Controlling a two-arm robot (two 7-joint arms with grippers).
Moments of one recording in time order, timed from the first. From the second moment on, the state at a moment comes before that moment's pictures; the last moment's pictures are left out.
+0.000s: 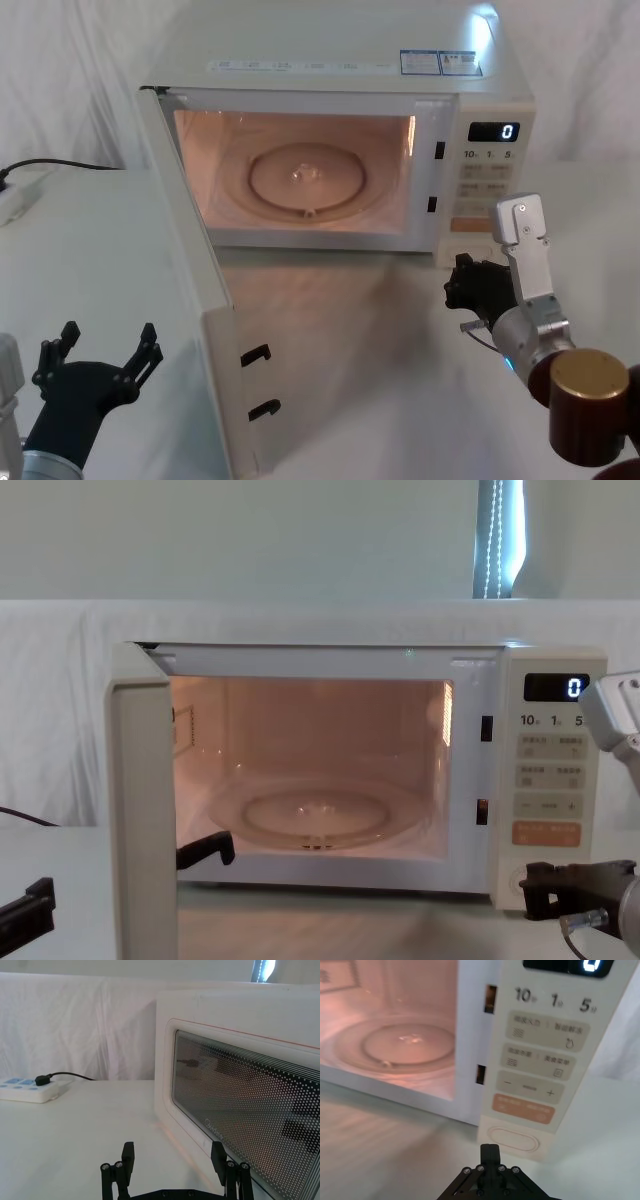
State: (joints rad) left arm 0.27 0.24 0.04 -1.85 -0.25 -0.02 -0.02; right arm 0.25 -0.03 -0.13 -1.37 -0.12 0.22 0.09
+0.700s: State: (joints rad) left arm 0.27 0.24 0.04 -1.85 -0.25 -0.02 -0.02; right arm 0.01 0.03 -0.09 -1.65 -0.05 0.18 0.10
